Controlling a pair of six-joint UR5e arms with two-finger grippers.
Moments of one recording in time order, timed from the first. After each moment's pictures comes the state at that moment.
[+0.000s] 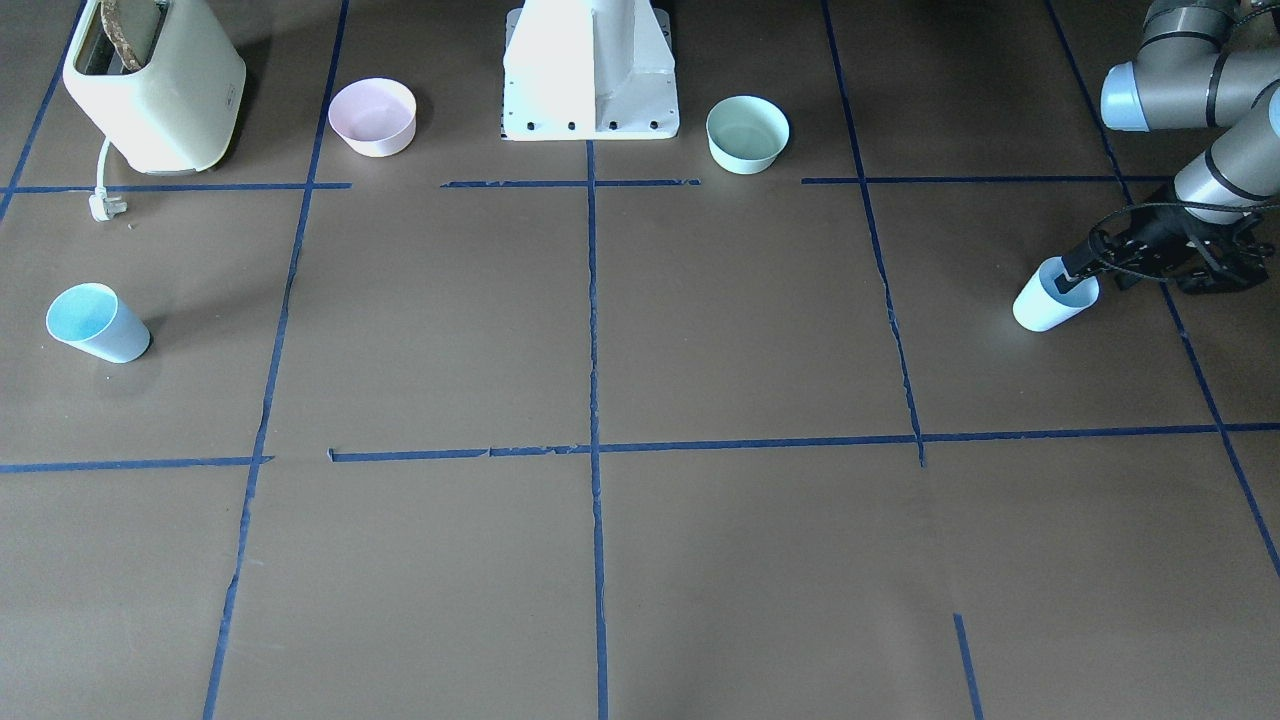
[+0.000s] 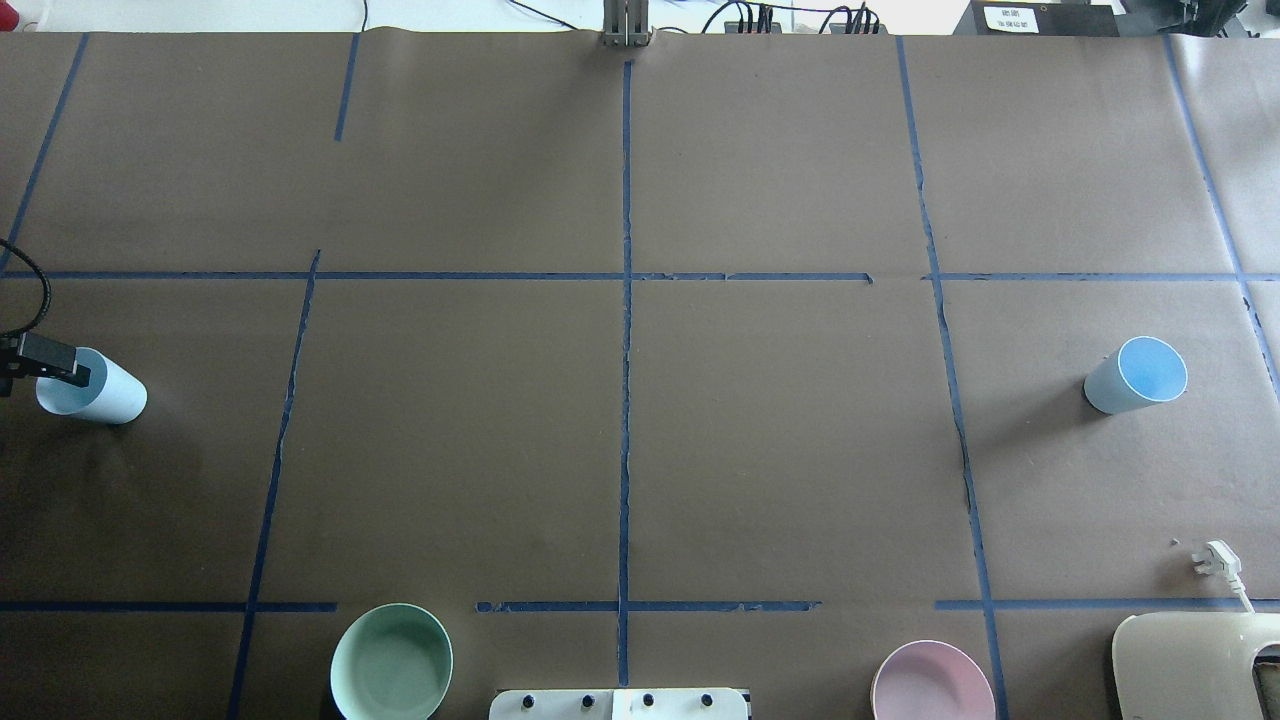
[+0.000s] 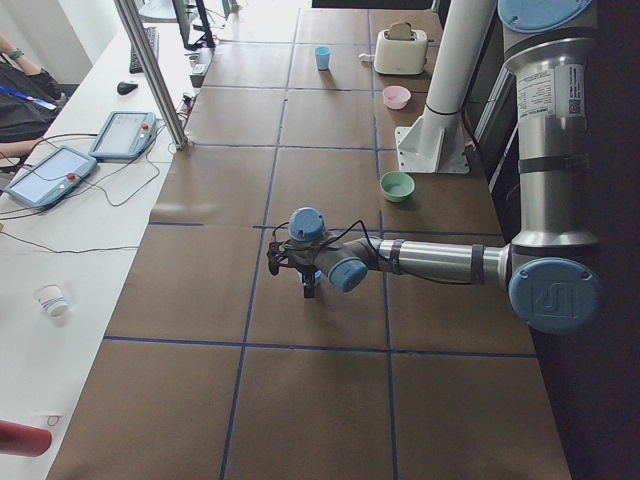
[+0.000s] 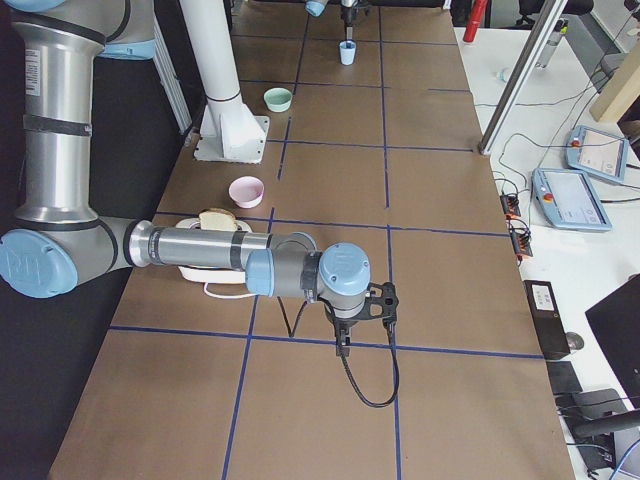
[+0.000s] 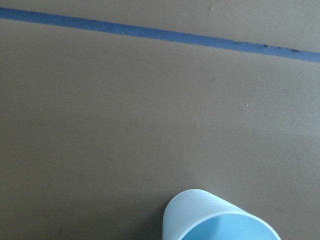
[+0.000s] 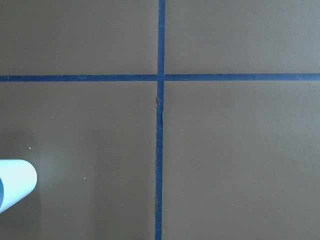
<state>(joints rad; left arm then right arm) -1.05 -1.44 -1.65 -2.22 -2.29 -0.87 1.63 -1.68 1.68 -1.56 2.41 -0.05</state>
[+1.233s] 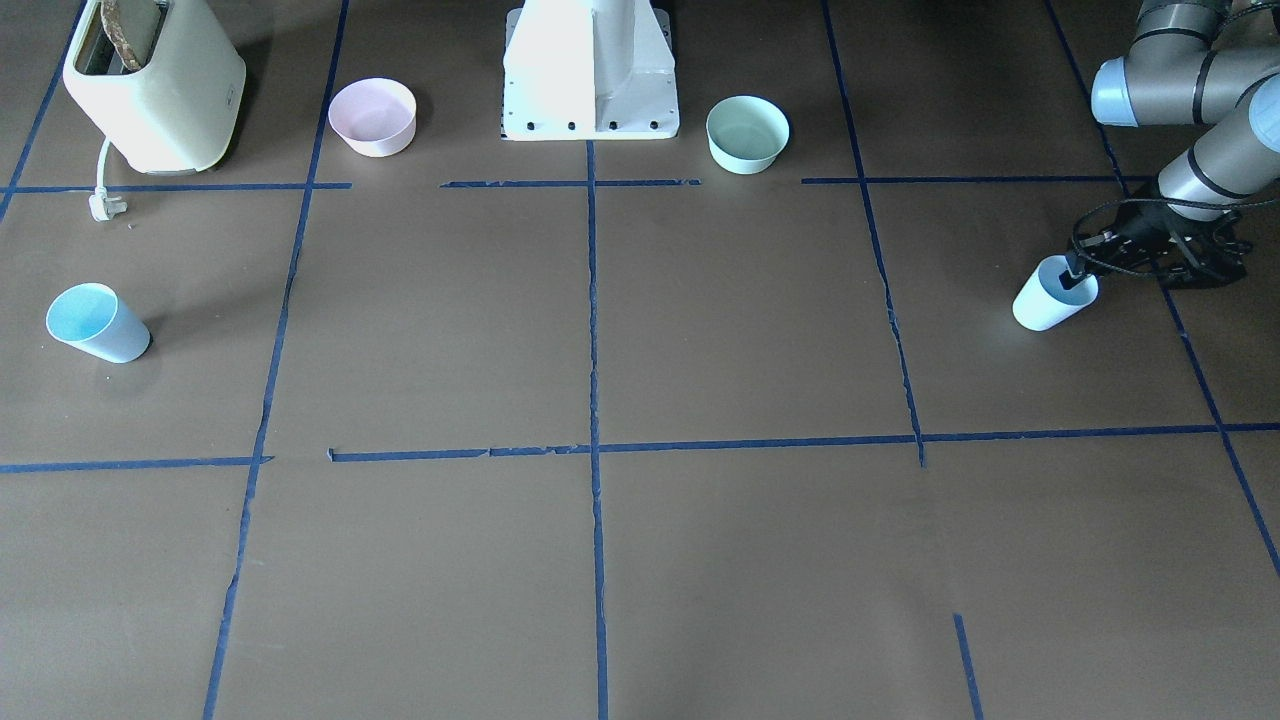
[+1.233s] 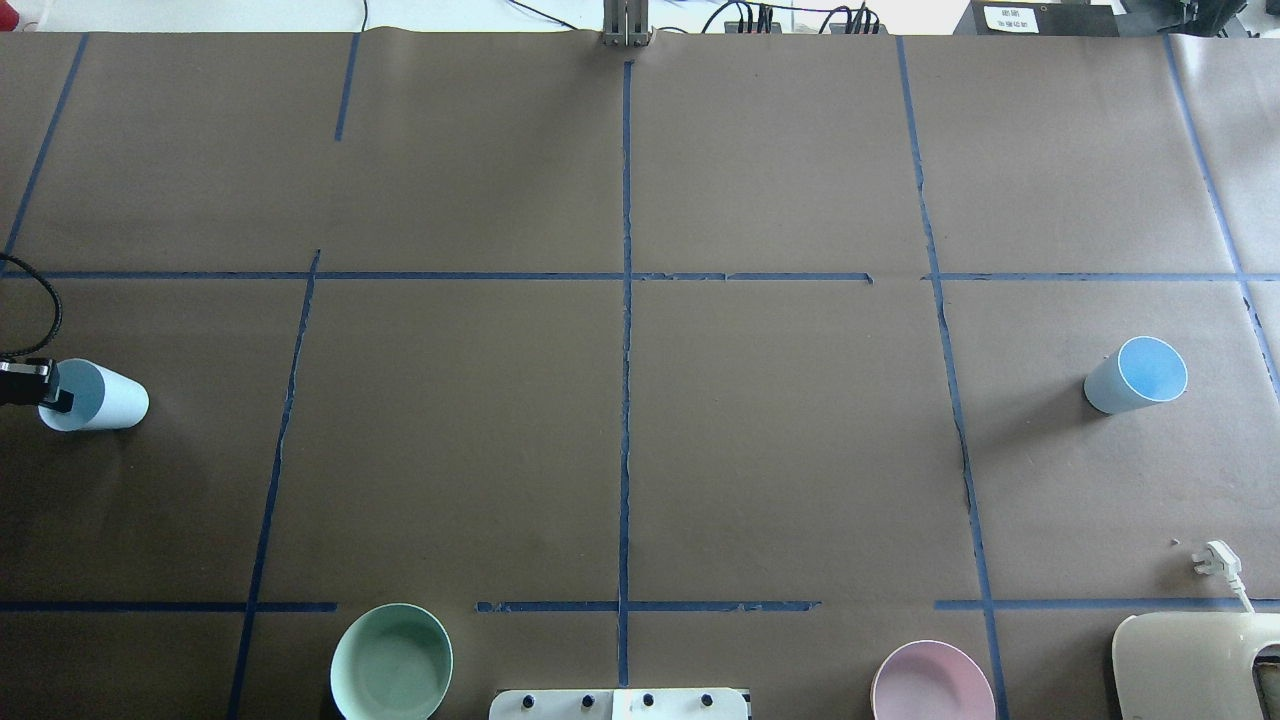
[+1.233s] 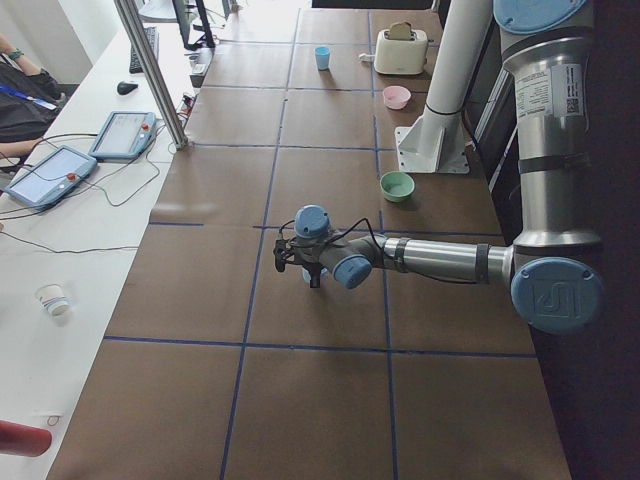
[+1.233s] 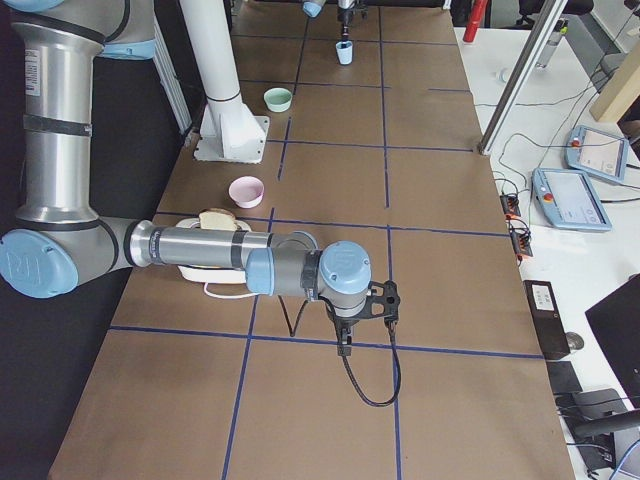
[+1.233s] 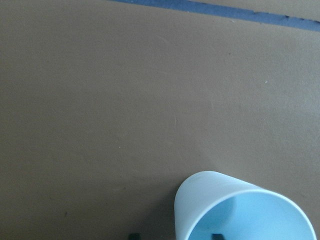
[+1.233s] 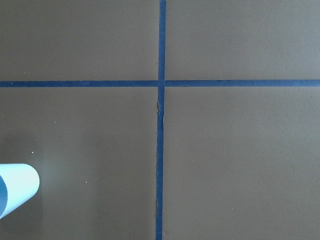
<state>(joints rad) -1.02 -1.42 -1.70 -2.21 -2.29 -0.88 1.64 -1.68 1.68 -1.56 2.41 -0.05</state>
